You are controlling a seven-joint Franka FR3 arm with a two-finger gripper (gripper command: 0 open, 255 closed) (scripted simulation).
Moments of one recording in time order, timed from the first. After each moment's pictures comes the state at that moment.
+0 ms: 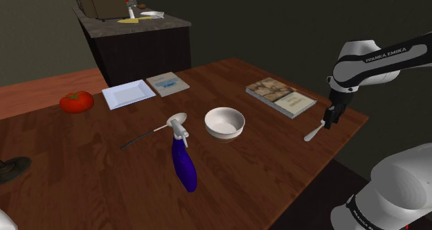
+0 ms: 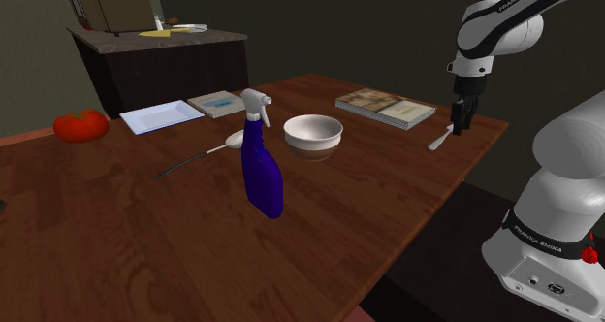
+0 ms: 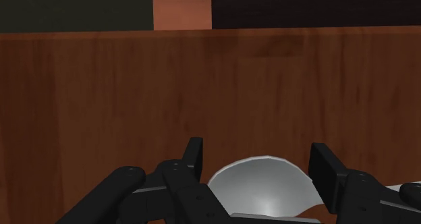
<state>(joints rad) -0.36 -0.48 -0.34 -2.73 -0.25 2.11 -0.45</state>
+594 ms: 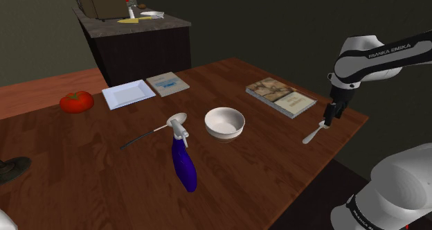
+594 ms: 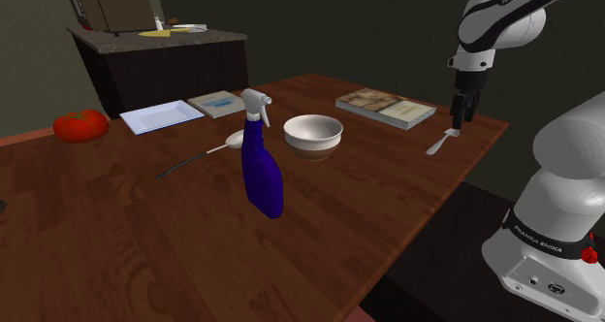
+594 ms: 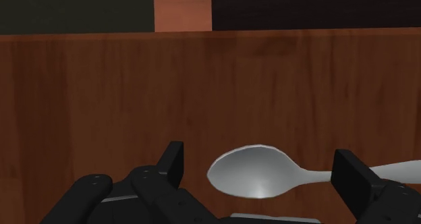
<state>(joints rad) -0.36 -0.50 -0.33 -2.71 -0.24 2.07 -0.45</state>
